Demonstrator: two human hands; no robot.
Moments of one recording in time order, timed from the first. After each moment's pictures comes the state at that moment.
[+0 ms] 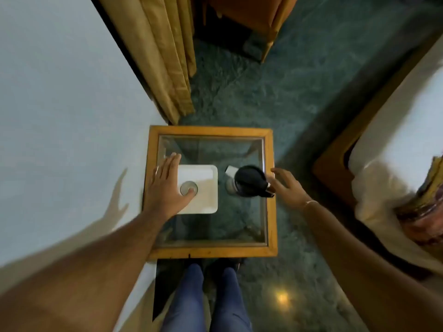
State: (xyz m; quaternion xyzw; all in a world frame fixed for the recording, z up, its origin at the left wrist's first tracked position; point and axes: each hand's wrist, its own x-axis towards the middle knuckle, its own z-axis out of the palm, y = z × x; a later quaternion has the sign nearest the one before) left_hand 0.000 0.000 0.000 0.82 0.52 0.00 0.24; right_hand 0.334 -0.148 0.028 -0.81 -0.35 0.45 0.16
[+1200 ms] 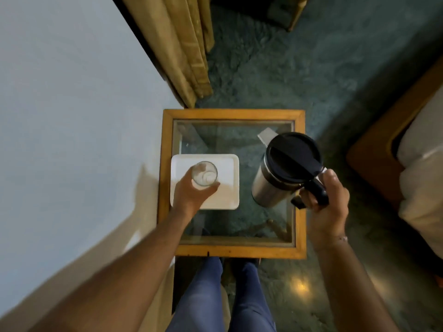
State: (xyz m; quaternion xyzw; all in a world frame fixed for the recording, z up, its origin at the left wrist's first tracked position) left_hand 0.005 0.000 -0.098 0.62 0.60 0.09 0.50; right_hand 0.265 -0.142 0.036 -0.66 -0.15 0.40 0.62
